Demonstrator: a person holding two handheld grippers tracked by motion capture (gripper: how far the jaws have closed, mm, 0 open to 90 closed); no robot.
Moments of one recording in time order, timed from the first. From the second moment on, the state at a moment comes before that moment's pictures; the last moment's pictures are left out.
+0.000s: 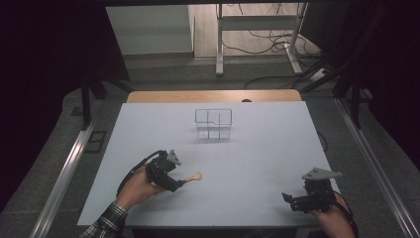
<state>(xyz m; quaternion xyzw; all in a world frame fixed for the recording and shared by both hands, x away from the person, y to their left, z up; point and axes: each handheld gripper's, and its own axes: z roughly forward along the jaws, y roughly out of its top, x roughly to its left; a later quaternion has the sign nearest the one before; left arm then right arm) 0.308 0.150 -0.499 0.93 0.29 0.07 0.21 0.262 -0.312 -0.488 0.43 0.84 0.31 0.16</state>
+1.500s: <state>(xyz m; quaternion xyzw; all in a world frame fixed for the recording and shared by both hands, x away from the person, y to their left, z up) 0.293 0.159 -0.493 0.89 0.33 0.05 0.32 0.261 -0.305 -0.485 0.42 0.83 0.34 0.17</state>
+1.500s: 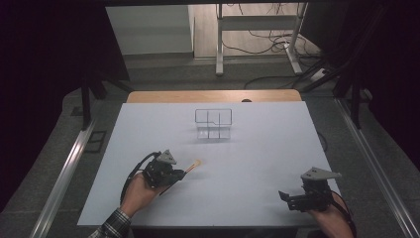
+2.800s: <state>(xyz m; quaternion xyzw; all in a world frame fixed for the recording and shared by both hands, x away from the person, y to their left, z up) 0.257 0.152 -0.478 0.85 0.32 0.09 0.41 0.276 -0.240 -0.471 0.35 0.82 0.45 0.08</state>
